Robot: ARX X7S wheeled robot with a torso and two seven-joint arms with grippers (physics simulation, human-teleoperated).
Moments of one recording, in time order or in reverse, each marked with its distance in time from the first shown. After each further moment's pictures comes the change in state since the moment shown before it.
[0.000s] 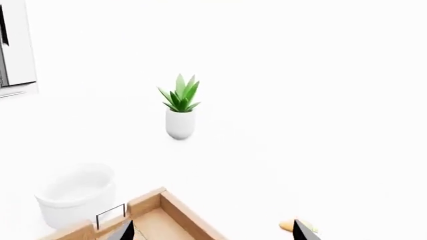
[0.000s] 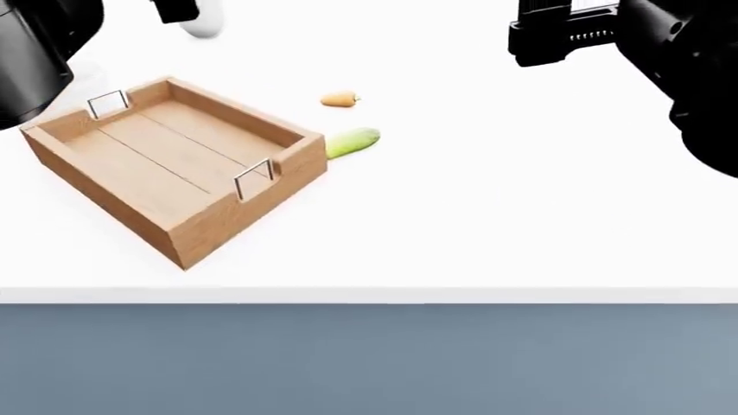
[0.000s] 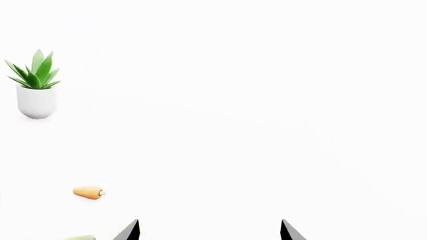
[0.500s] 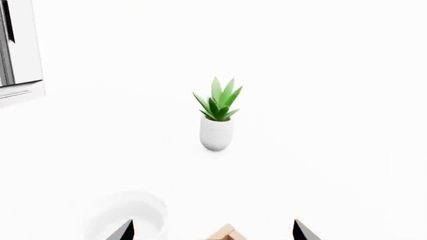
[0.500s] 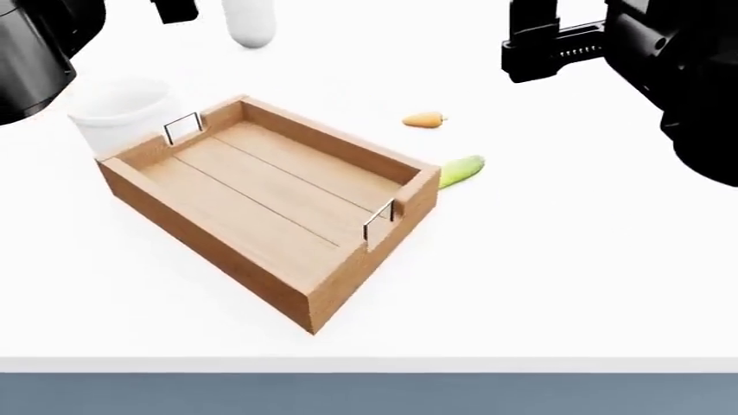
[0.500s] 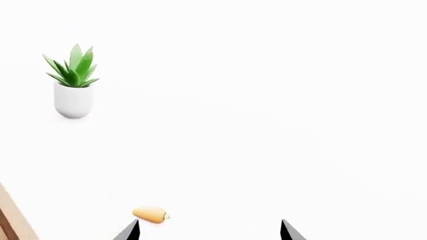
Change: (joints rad) left arm -0.006 0.006 0.018 -0.048 0.029 0.013 0.043; right arm -0.009 0.008 -0.028 0.006 -0.028 0.008 -0.066
